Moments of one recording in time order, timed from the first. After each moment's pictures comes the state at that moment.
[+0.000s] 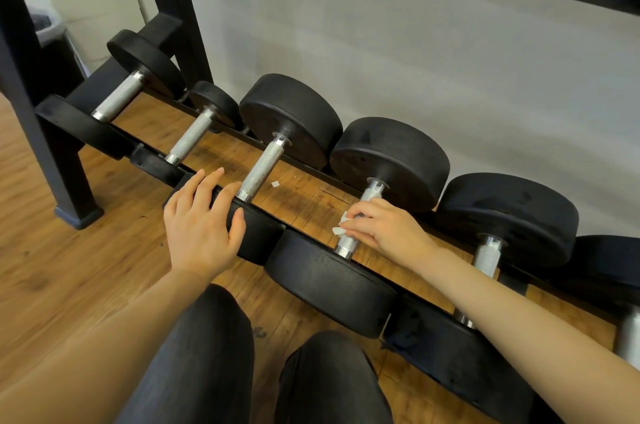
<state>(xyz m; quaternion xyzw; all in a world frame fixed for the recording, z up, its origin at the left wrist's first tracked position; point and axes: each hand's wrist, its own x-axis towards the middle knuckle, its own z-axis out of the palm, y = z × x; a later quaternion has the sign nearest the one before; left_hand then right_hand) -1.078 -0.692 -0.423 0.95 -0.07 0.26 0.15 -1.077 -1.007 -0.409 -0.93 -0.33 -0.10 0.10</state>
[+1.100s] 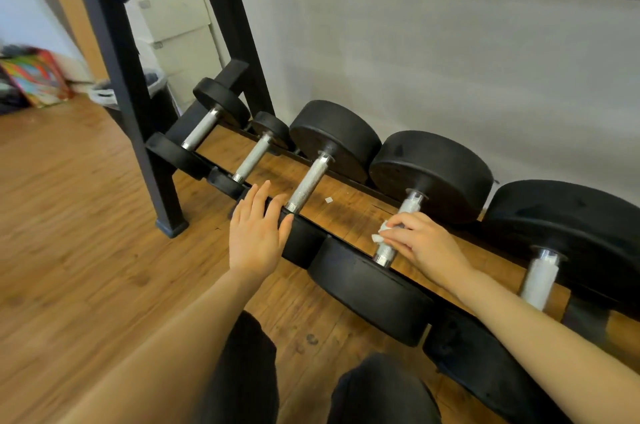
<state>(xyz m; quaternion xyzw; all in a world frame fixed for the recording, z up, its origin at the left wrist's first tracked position) -1.089 -0.699 -0.407 0.98 -0.04 0.16 0.10 -1.086 -1.007 -0.427 -0.93 -0.27 -0.13 0.19</state>
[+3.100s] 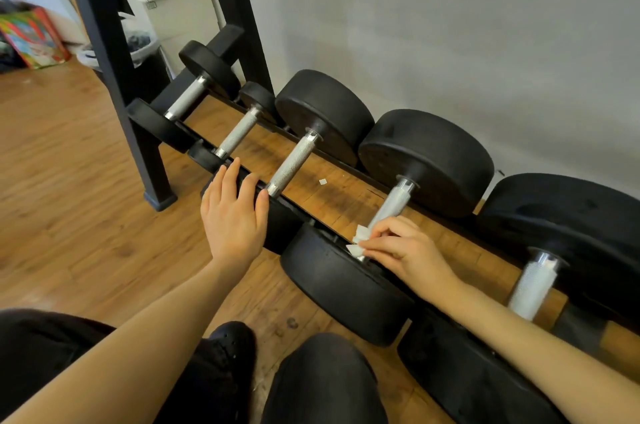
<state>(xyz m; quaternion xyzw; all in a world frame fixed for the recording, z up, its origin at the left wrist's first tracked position) -1.085 -0.720 -0.426 0.96 0.07 0.24 0.14 -1.098 -1.009 -0.442 -0.88 -0.32 -0.10 0.34</state>
